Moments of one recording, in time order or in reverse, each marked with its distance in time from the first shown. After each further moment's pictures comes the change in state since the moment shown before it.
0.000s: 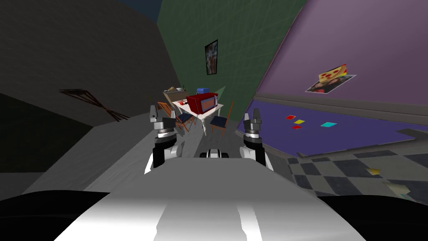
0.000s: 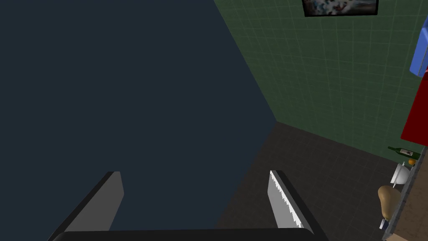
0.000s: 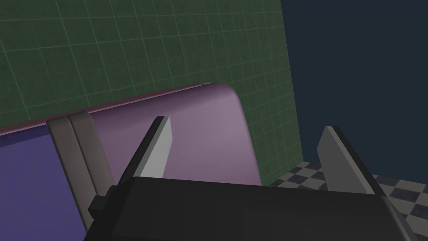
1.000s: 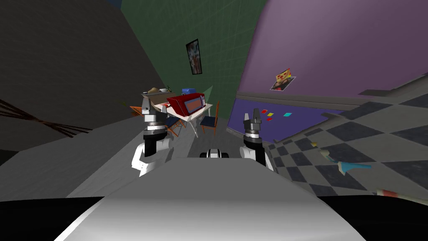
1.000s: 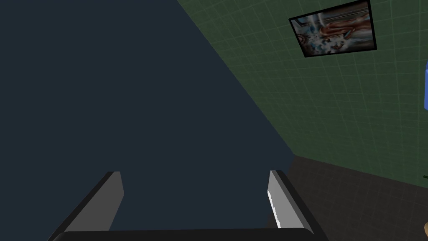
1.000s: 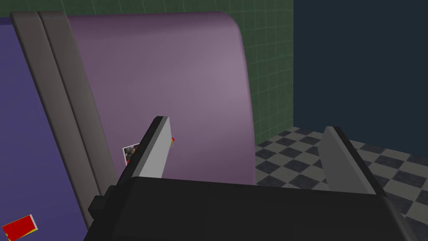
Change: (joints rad) left arm -0.188 0.171 0.253 0.126 -0.078 0.067 0.077; right arm 0.000 0.000 0.000 0.000 0.000 0.000 0.000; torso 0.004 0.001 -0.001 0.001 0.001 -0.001
